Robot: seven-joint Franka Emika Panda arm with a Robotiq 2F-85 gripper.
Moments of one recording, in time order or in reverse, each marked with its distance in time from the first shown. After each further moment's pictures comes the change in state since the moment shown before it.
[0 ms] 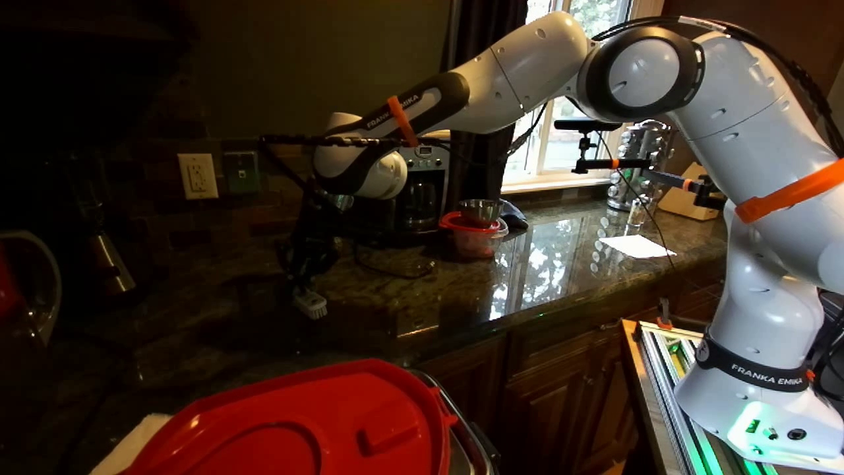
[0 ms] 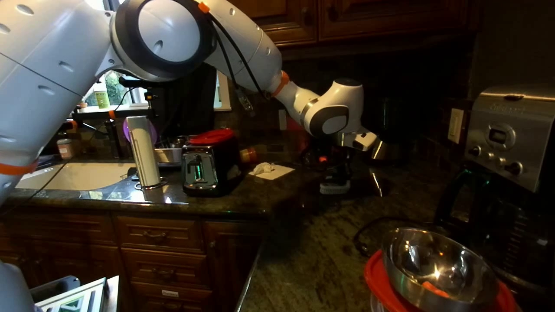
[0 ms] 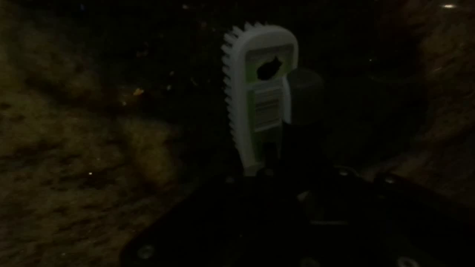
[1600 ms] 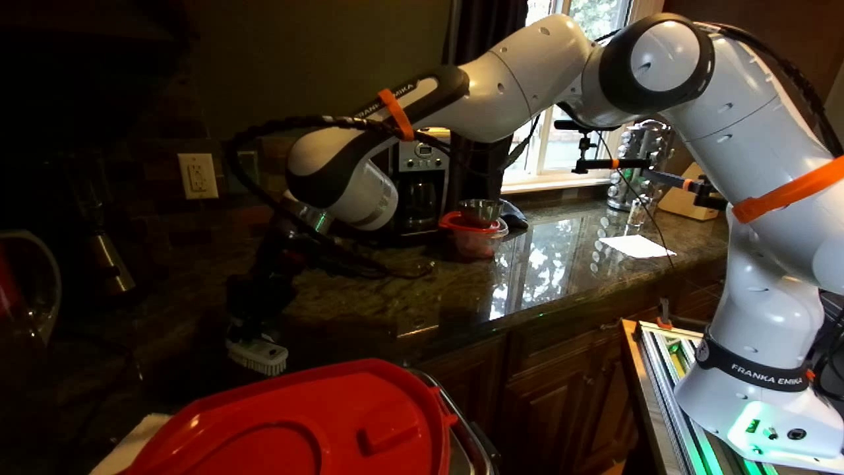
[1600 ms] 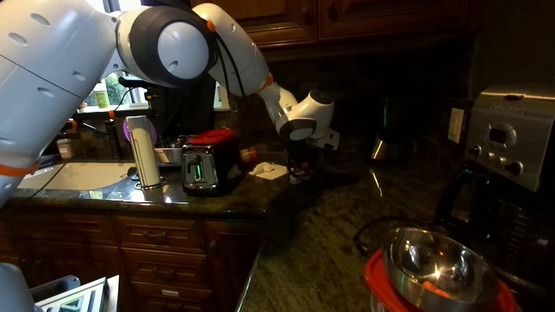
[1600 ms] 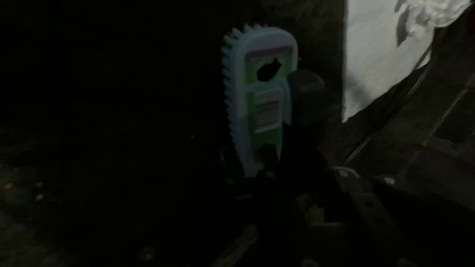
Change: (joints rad) arm -0.037 0.020 0.263 -0.056 0.207 0.123 -0.542
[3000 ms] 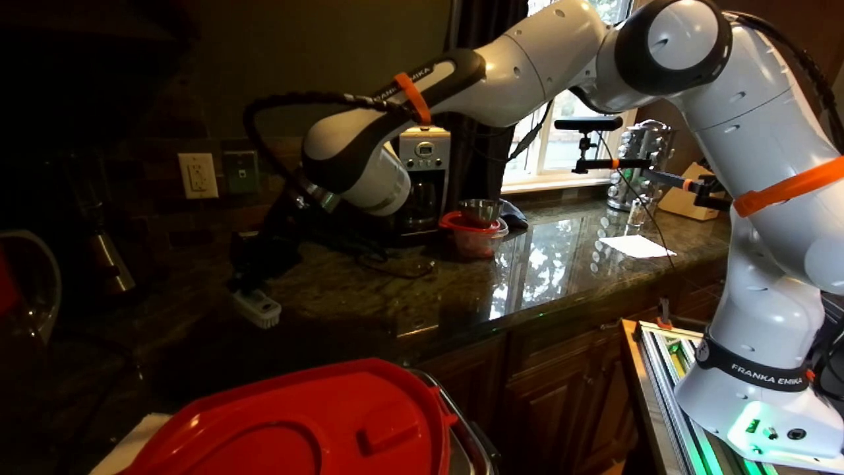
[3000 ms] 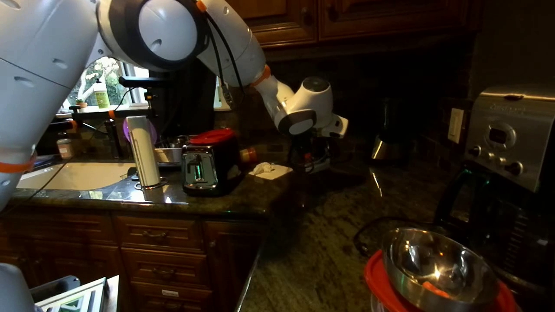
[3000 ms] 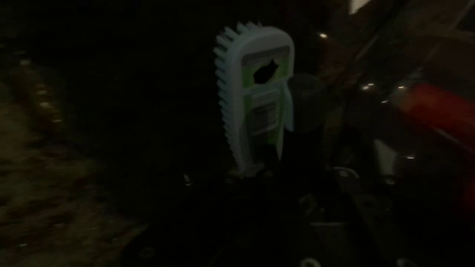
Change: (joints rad) arm -0.061 -0.085 0.053 -0.091 -0.033 0.243 0.135
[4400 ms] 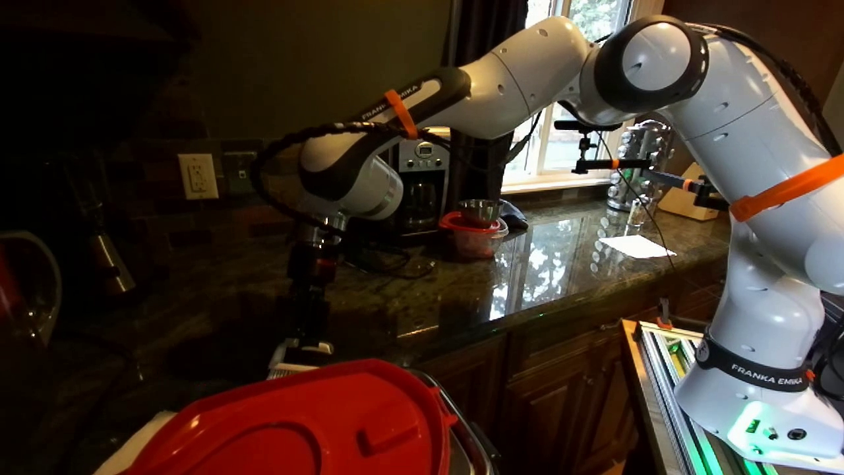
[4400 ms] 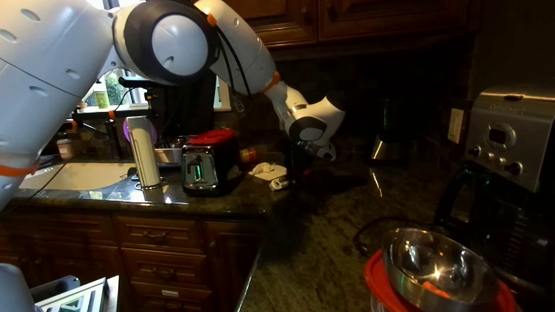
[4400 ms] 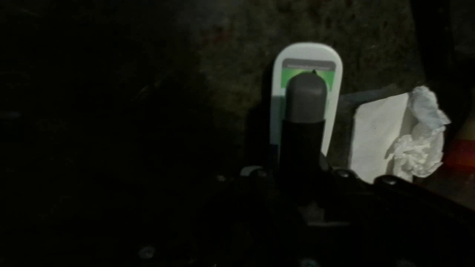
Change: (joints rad) arm 0.007 0.069 -0.064 0.087 -0.031 -0.652 -0.252
